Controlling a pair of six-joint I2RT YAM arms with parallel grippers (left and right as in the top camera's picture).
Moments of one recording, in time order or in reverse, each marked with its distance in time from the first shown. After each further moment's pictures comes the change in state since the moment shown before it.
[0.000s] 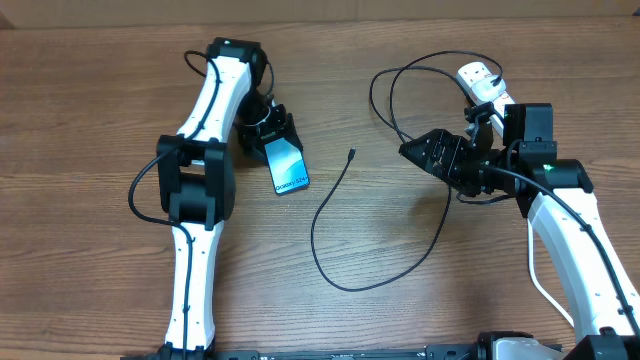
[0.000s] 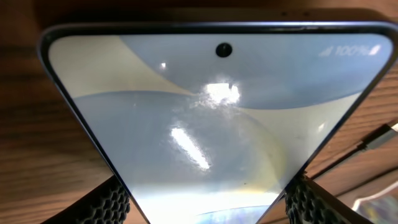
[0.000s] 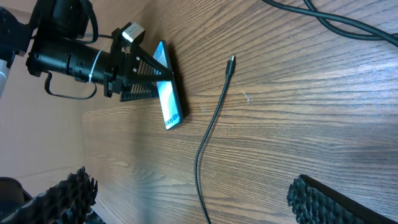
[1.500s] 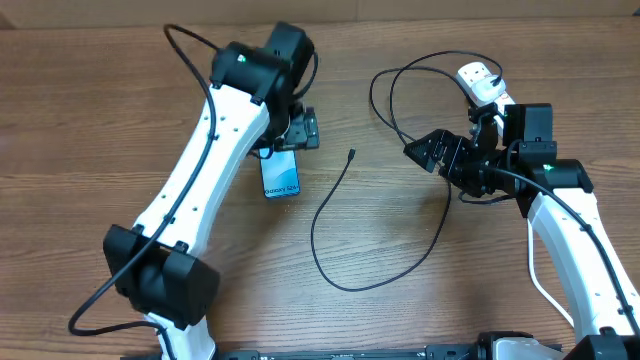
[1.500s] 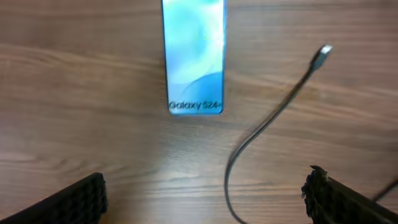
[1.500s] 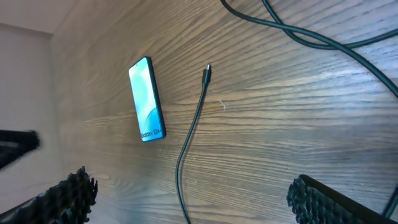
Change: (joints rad) left arm -0.261 -0.698 -0.386 0.094 -0.496 -0.227; right arm 0.000 0.000 0.000 -0.008 0.090 0.000
